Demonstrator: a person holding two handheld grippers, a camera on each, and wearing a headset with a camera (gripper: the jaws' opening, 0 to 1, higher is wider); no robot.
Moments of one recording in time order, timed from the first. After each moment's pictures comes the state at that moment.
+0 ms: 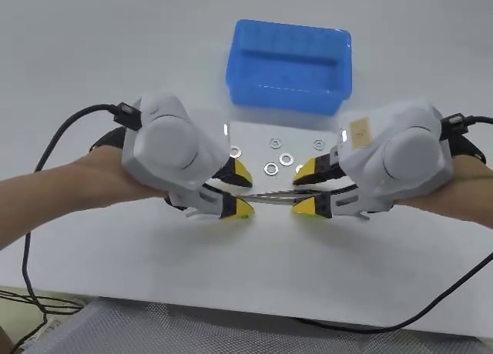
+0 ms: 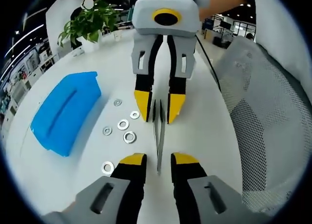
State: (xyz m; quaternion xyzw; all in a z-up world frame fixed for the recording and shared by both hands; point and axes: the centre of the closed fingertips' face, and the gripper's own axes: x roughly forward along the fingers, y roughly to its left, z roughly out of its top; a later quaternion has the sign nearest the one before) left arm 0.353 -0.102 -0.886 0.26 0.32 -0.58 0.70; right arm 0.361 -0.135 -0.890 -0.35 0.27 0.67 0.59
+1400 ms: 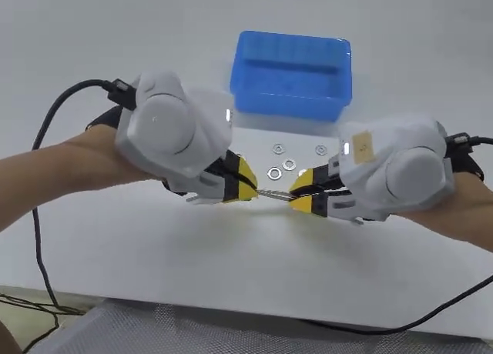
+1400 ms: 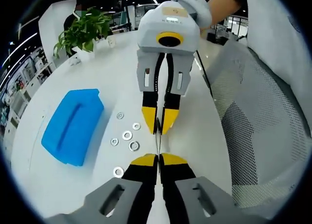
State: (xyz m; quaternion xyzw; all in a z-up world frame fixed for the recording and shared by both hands) left arm 0.351 -0.101 -0.845 0.29 0.30 -0.60 0.68; right arm 0.357 -0.124 -0.874 -0.32 0.23 0.66 0.63
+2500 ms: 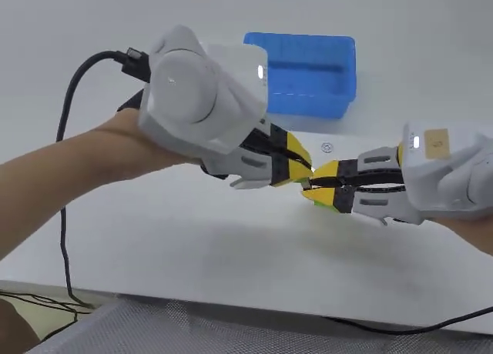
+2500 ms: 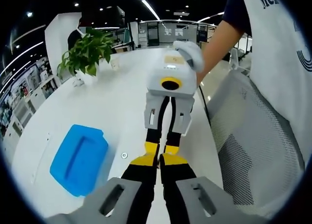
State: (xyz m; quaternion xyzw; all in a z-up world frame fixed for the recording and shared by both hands) left arm 0.359 -0.160 -0.794 0.24 0.23 -0.61 0.72; right arm 0.361 -0.134 -0.847 -0.21 0.16 0.67 0.70
